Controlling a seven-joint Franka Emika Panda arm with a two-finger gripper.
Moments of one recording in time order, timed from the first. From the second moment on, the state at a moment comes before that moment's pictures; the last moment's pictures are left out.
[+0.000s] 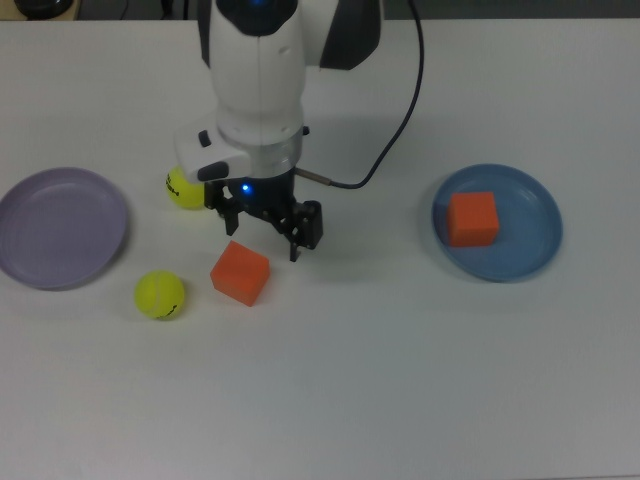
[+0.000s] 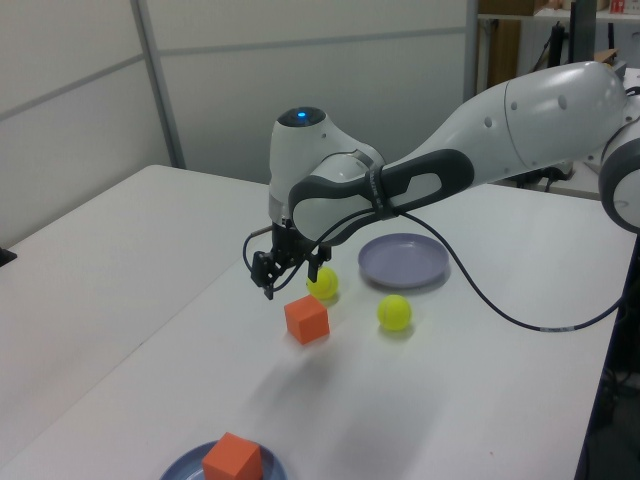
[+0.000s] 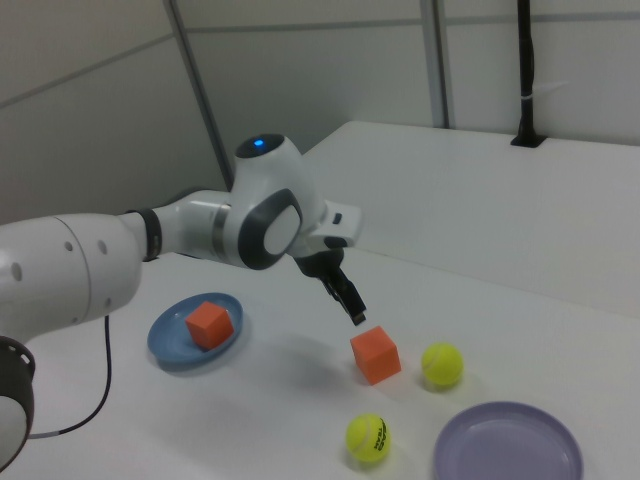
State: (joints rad) arm 0.26 0.42 -0.01 -1.58 -0.06 2.21 0.52
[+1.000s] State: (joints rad) arm 0.22 0.54 0.00 -1.58 -0.05 2.24 0.48
